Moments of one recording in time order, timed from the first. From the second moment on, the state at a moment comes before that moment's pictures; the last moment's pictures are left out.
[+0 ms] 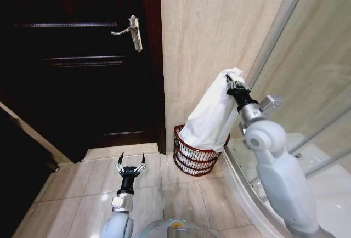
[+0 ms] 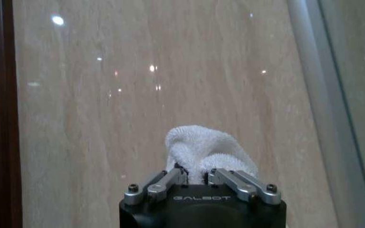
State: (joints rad) left arm 1.74 -1.61 -0.58 -2.01 0.09 -0.35 -0.03; right arm -0.82 1.08 0.39 2.21 0.74 -0.42 0.40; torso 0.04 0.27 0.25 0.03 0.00
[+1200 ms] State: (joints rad) left arm 1.74 -1.61 -0.57 -2.01 0.12 -0.36 -0.02; right arm -0.36 0.89 0.32 2.16 1.15 -0.45 0.50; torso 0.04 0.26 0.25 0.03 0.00
